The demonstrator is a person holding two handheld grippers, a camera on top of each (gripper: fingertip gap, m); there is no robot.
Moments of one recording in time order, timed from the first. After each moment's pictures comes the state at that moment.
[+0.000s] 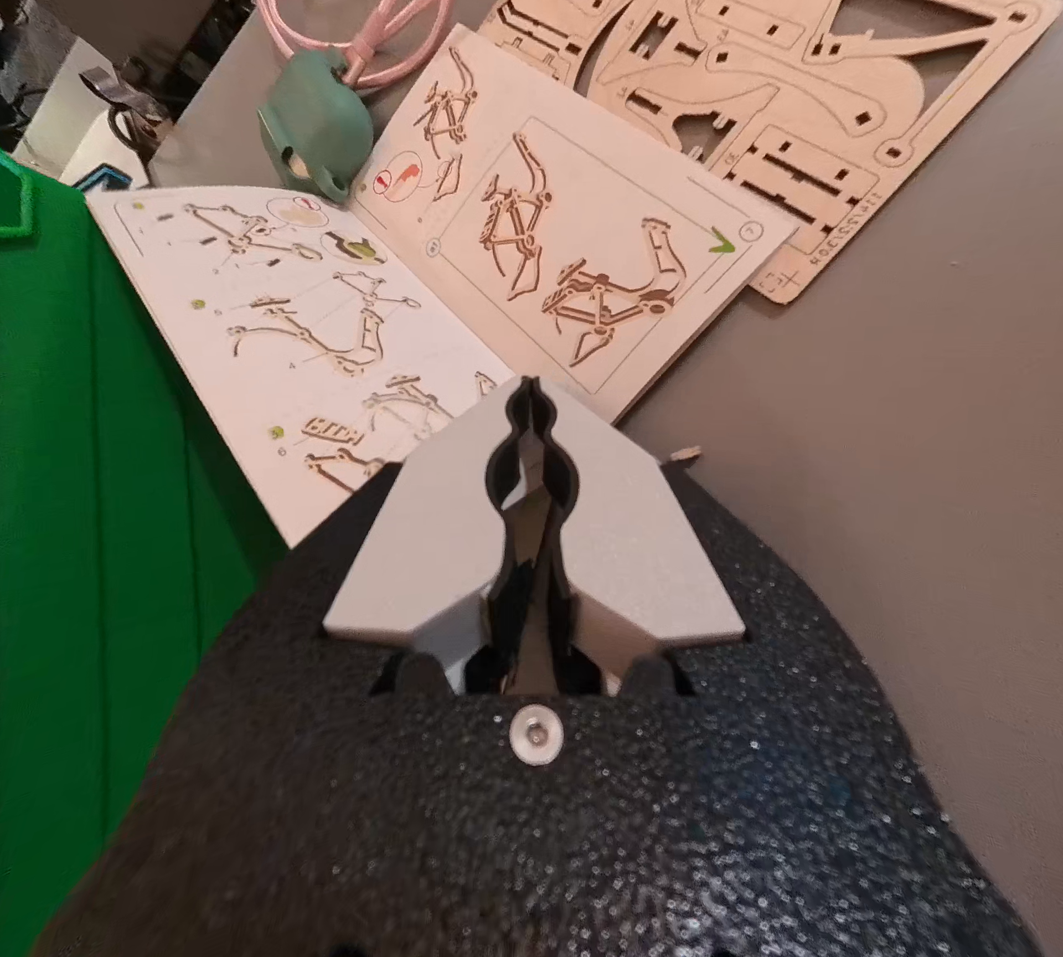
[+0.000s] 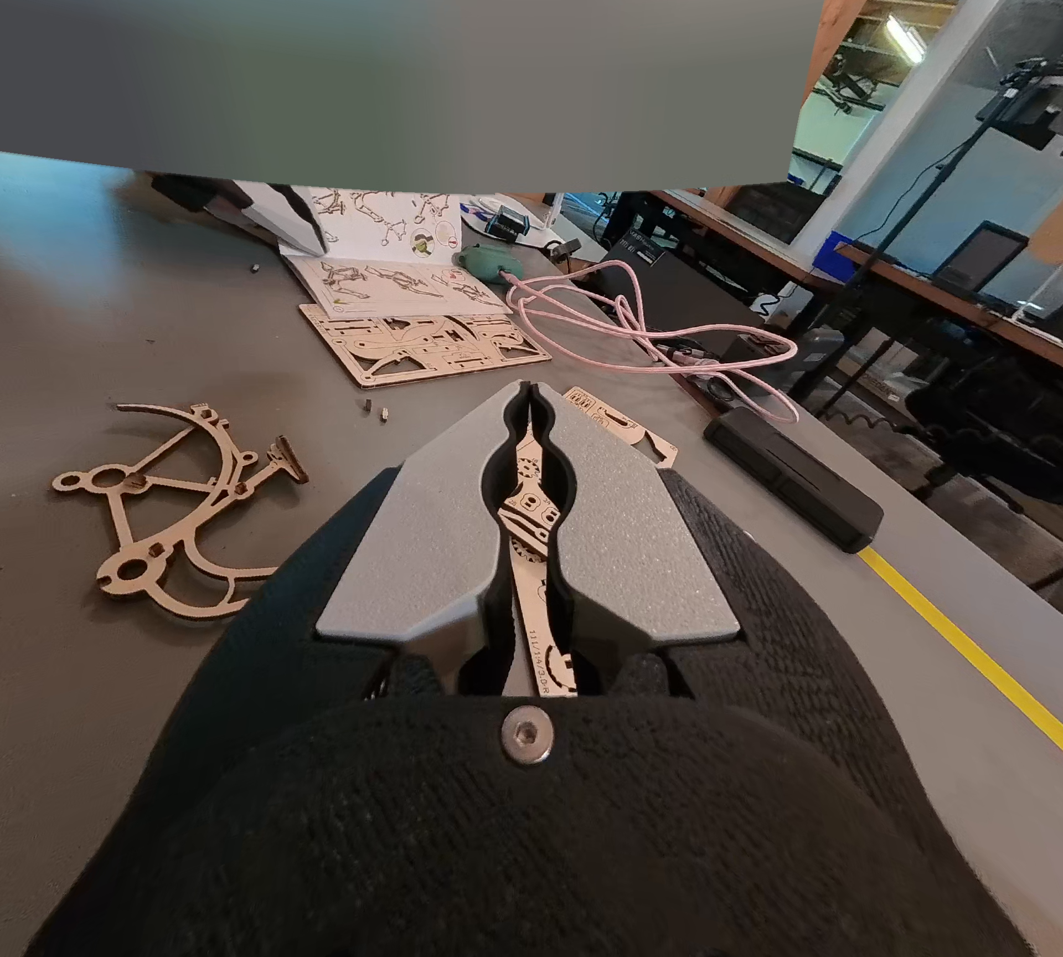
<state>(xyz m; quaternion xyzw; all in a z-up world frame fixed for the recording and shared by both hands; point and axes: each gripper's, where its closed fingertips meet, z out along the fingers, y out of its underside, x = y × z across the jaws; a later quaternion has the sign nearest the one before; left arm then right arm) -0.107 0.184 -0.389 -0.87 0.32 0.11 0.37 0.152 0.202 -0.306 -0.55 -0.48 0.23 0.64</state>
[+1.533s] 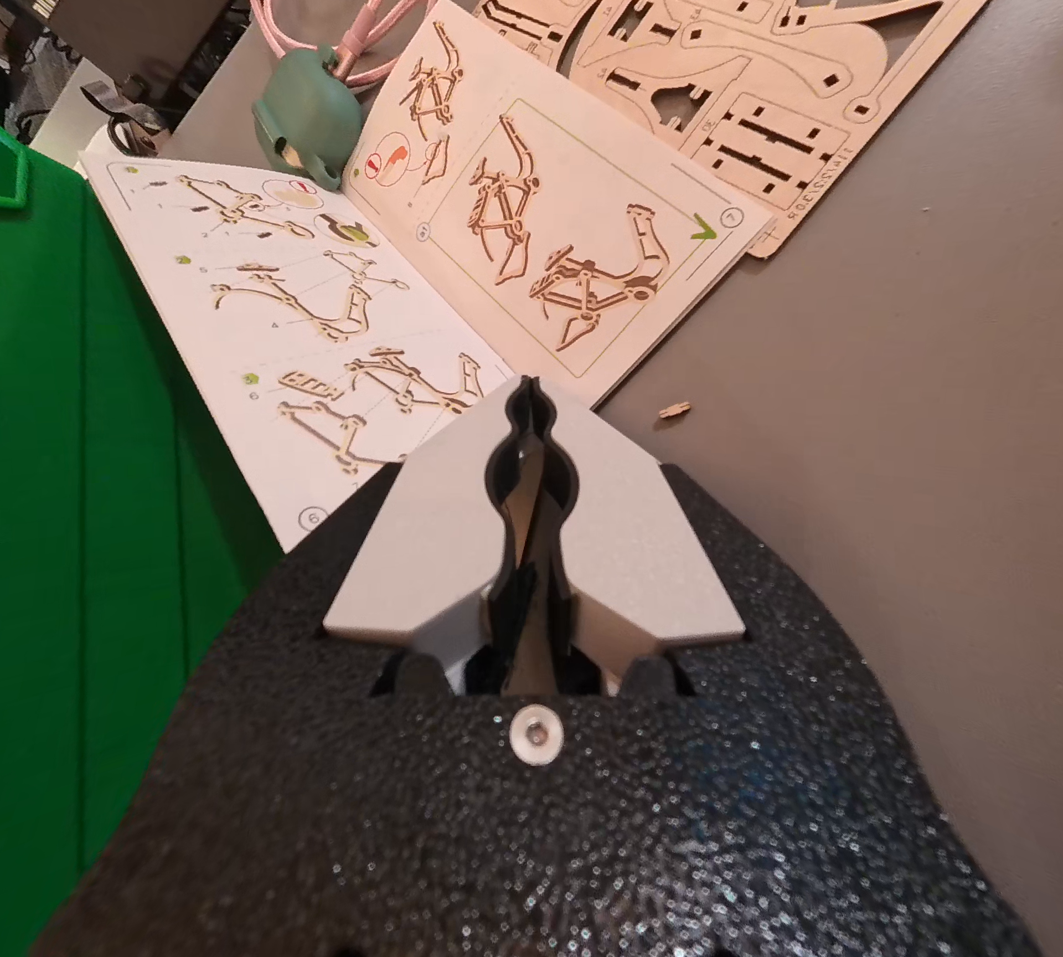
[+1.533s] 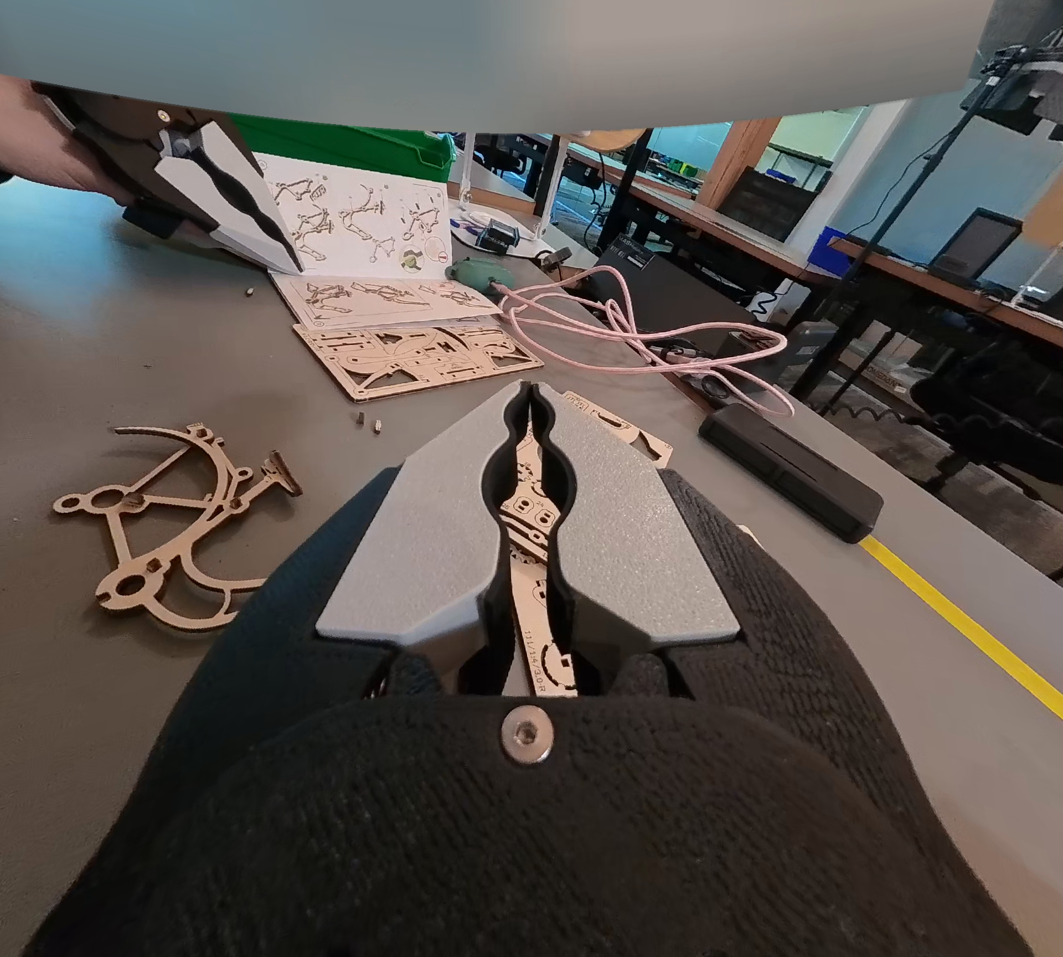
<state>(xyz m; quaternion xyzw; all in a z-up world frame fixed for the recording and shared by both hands) -0.109 0.173 -0.390 -0.86 0.33 0.09 0.39 0.158 0.206 -0.302 -0.56 -0.45 0.25 0.65</state>
